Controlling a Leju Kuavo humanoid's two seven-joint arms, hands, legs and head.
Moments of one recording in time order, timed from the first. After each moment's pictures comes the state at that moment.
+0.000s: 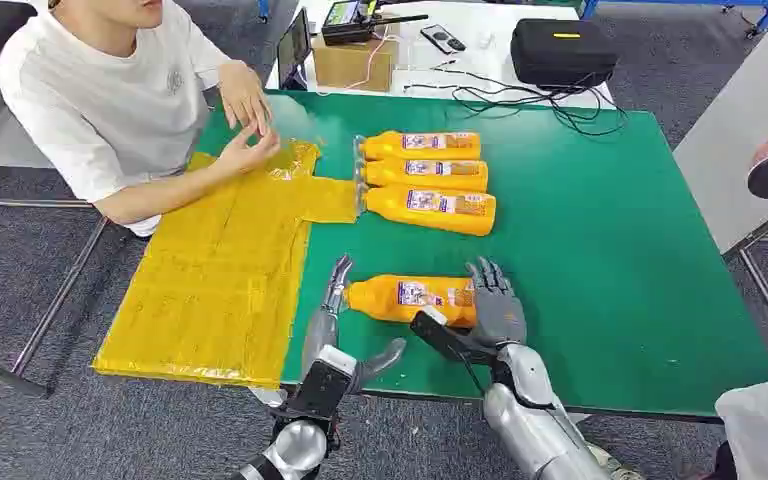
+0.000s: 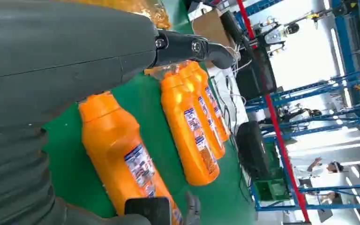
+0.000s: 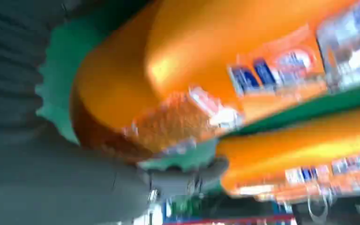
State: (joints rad) left arm -0.19 -0.26 -0.61 -1.00 -0.17 0.69 -0.58; right arm -0.42 0.07 0.32 -0.68 1.12 -0.49 -0.01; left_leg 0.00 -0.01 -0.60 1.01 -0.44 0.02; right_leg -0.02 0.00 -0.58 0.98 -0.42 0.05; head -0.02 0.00
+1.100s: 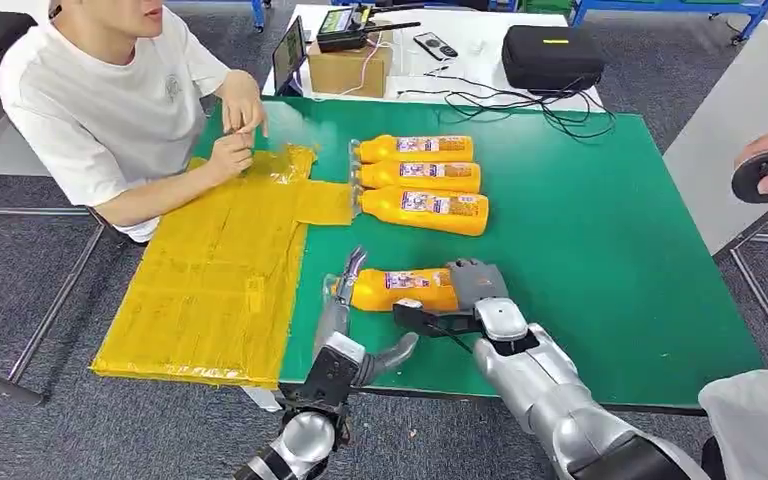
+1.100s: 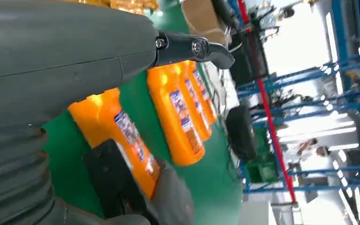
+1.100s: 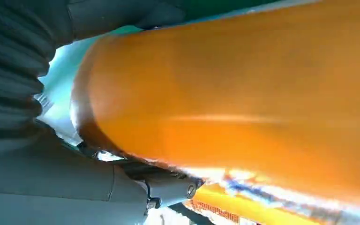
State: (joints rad) left arm -0.21 -0.29 -0.60 -1.01 -0.14 0.66 -0.58; right arm -0.66 0.09 0.53 -0.45 1.27 -0.12 0.13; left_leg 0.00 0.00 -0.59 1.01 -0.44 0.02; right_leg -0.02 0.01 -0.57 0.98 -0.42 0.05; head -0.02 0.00
